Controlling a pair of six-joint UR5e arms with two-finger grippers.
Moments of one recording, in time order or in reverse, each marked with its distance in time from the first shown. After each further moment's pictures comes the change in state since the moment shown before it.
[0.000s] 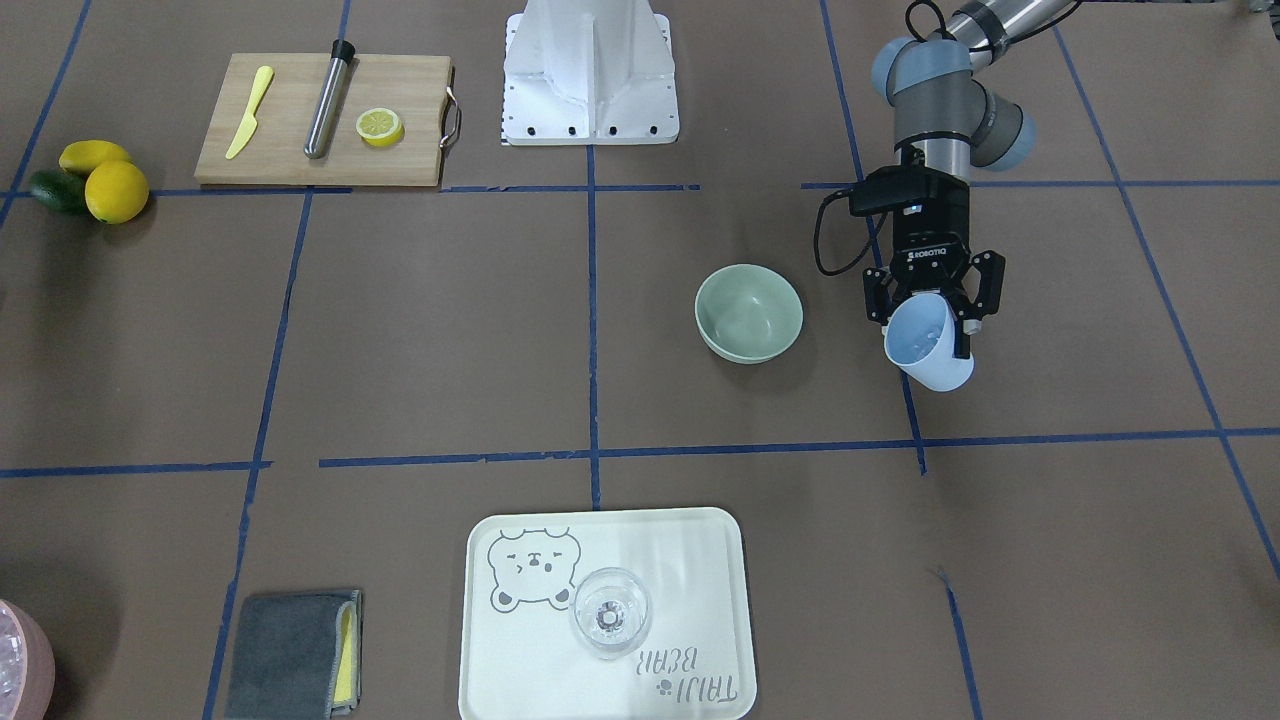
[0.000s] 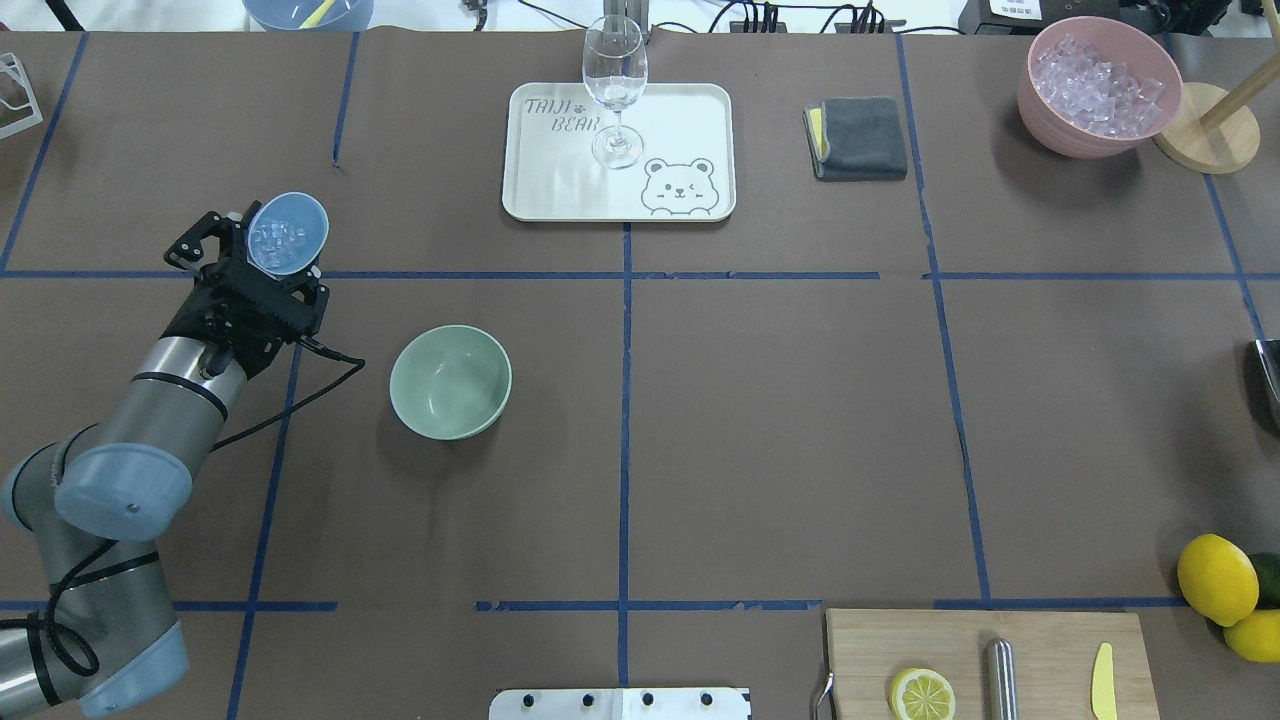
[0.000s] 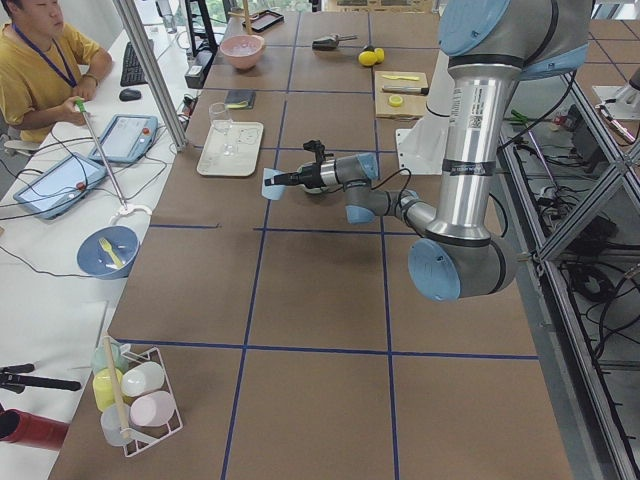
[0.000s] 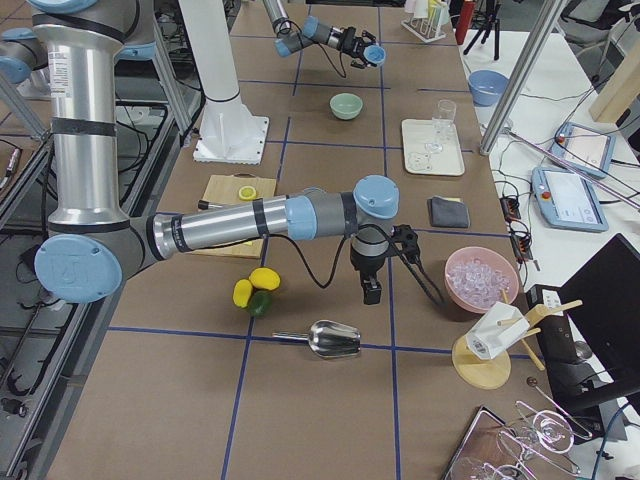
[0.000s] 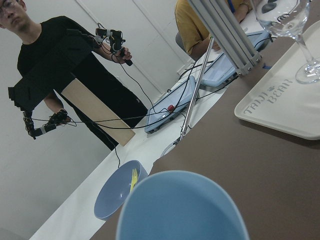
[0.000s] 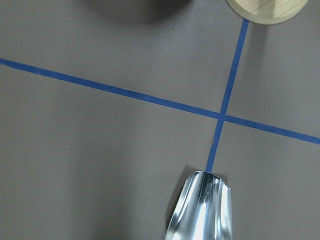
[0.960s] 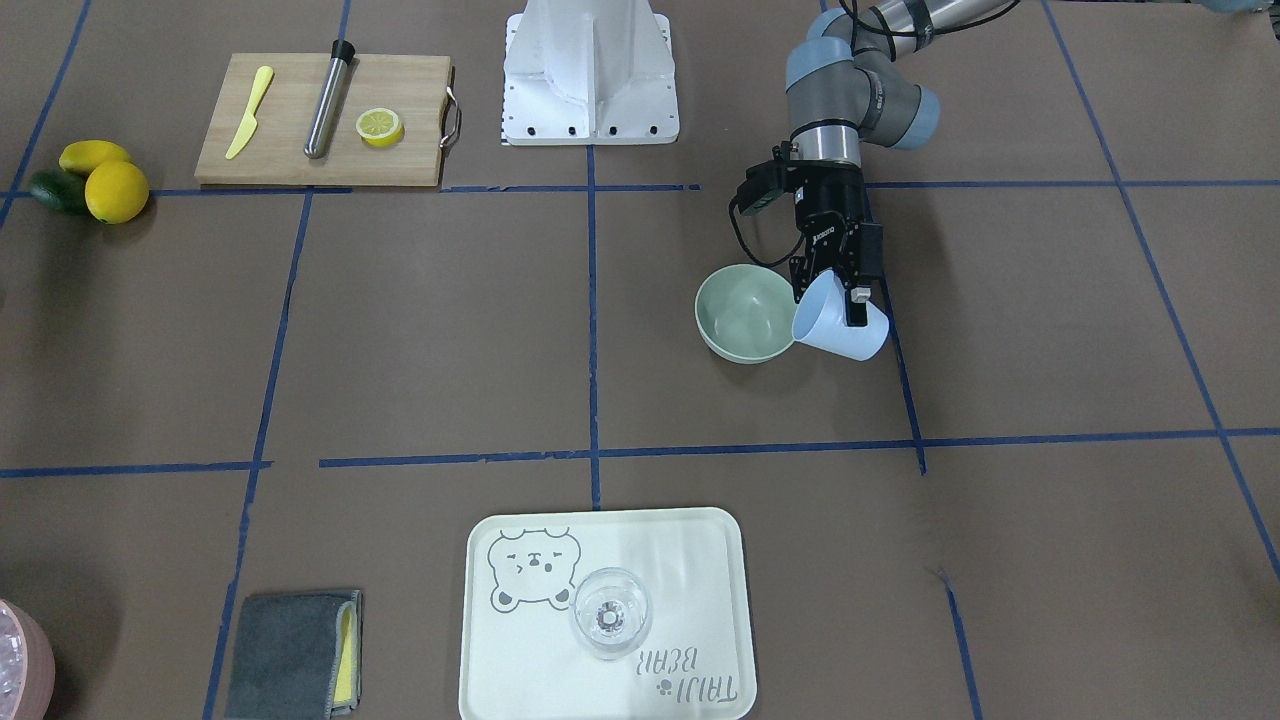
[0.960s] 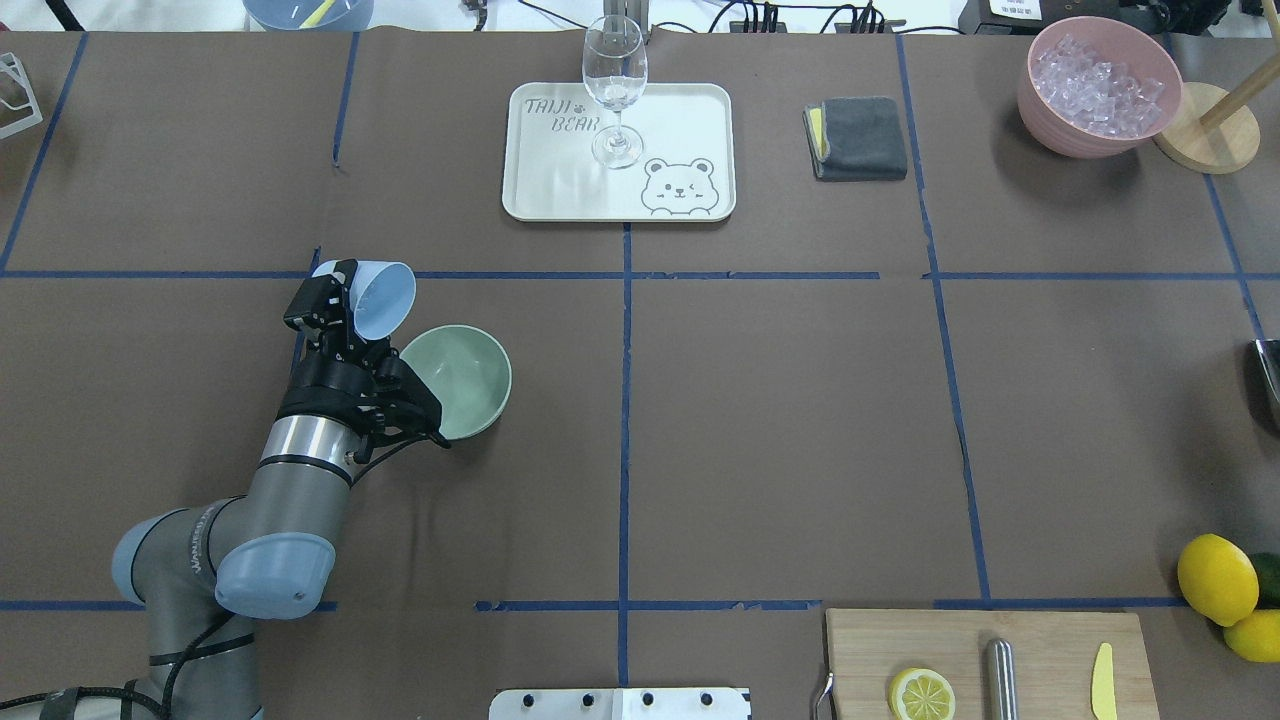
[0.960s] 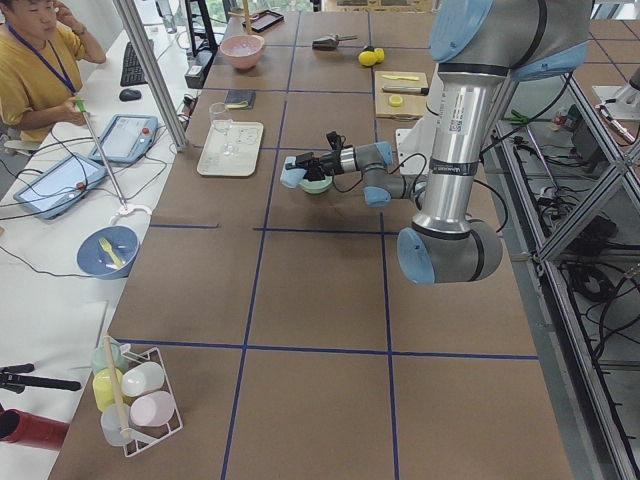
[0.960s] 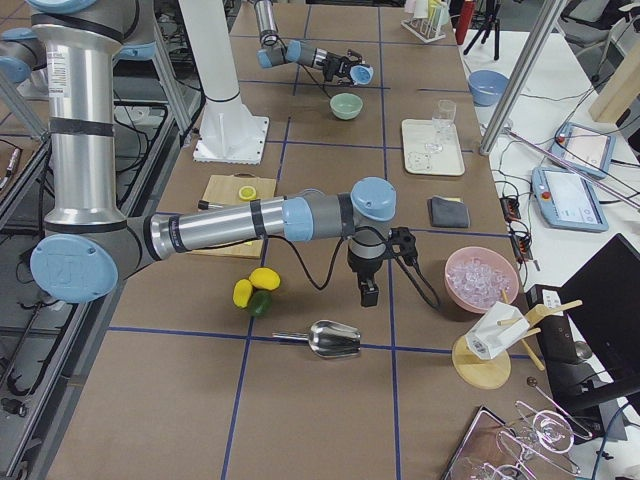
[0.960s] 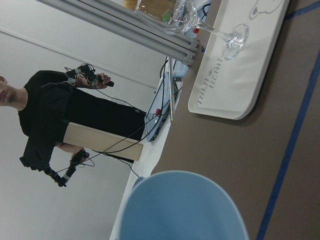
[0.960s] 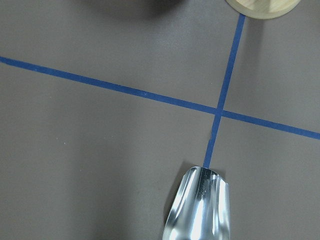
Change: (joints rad) left arm 0.165 -0.109 0.014 0.240 0.234 0.272; right arm 0.005 -0.010 0.003 -0.001 0.000 0.000
